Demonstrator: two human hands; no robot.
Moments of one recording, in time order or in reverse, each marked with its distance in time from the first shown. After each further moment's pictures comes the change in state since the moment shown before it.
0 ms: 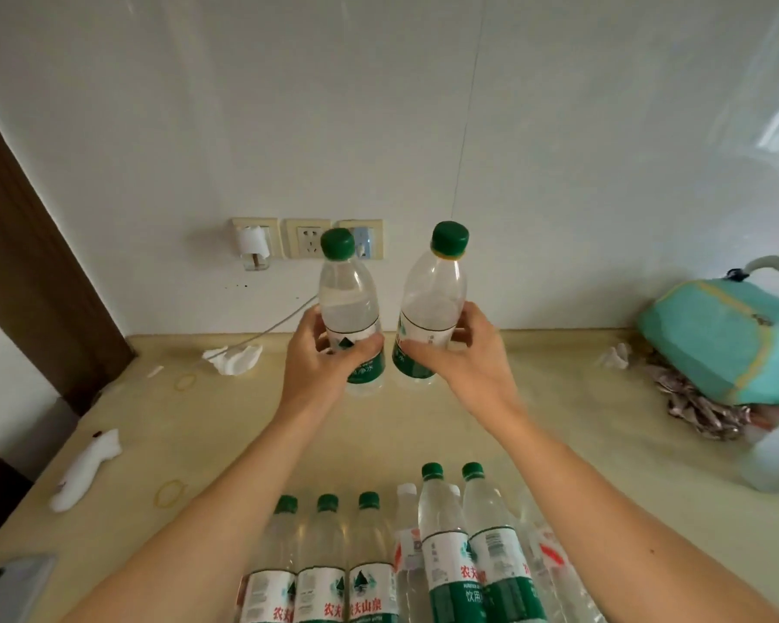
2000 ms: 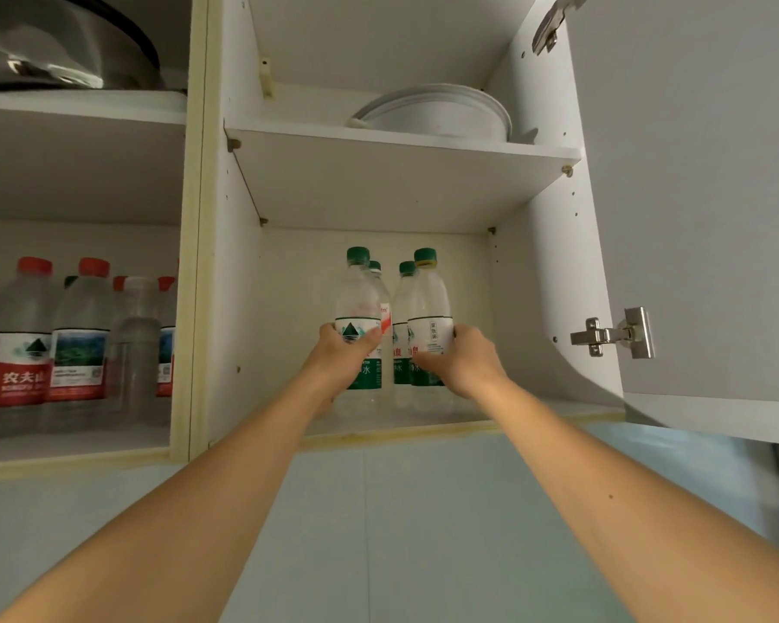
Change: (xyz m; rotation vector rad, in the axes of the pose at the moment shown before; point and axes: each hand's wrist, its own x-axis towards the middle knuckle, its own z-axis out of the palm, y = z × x) left_hand 0.180 0.435 0.136 0.142 -0.174 0.398; right_hand 0.204 -0.344 -0.217 -0.375 0.365 -0.315
